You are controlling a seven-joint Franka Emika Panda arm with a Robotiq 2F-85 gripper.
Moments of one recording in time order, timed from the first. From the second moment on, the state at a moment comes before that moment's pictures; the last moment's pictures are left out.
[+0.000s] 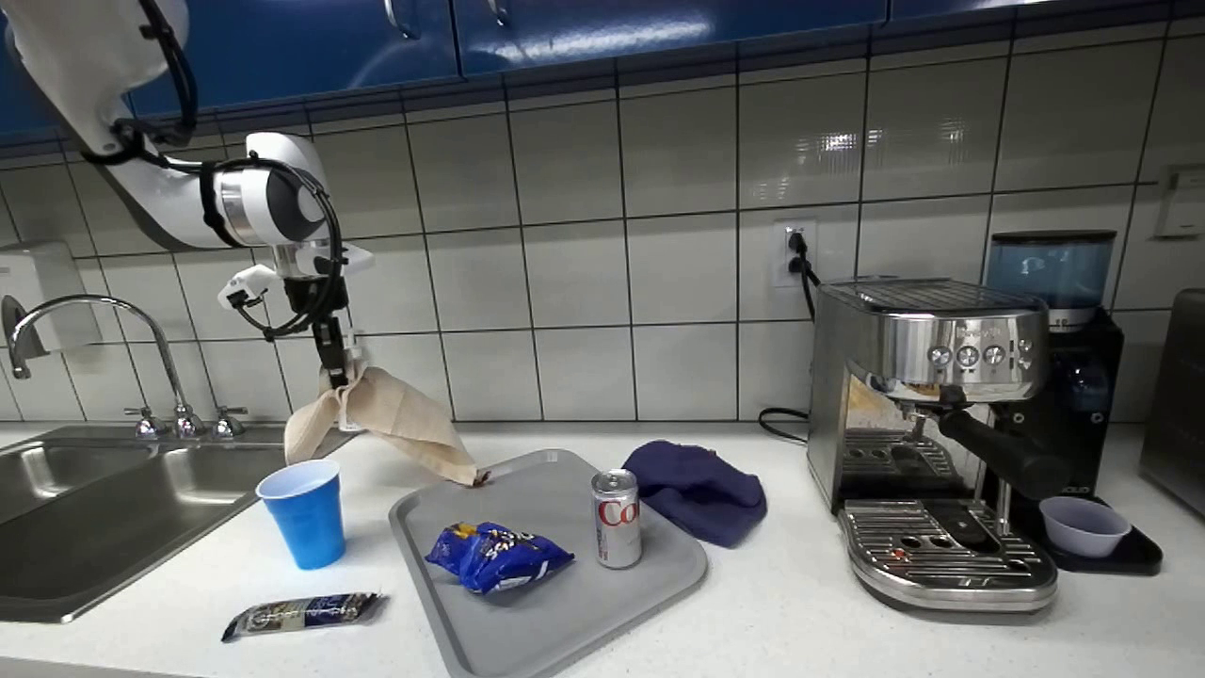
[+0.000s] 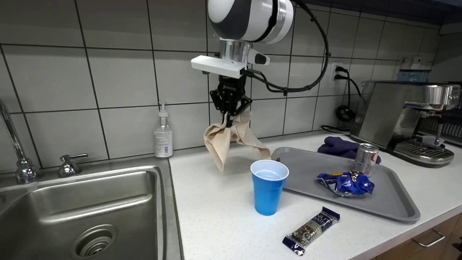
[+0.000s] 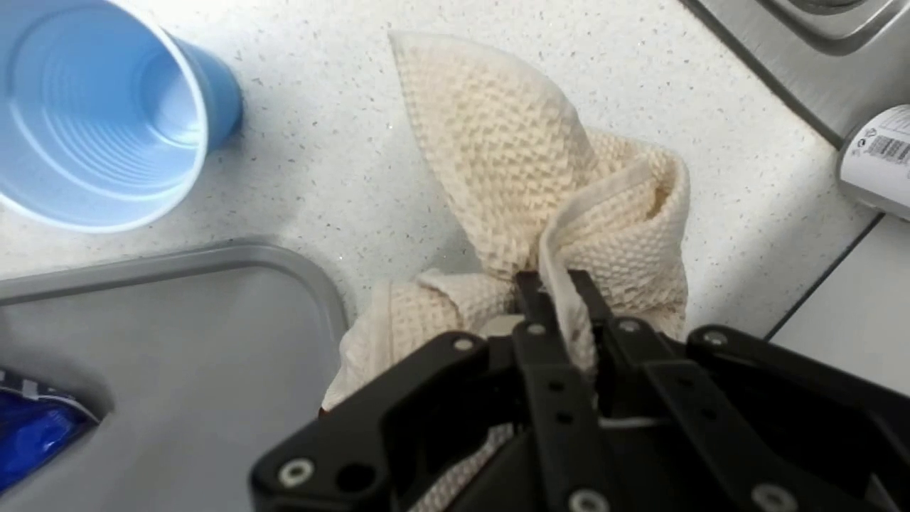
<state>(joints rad) 0.34 0.37 0.03 -1.90 0.02 2.41 1.17</state>
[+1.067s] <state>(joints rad) 0.39 0.43 0.04 -1.89 -0.05 2.39 1.26</state>
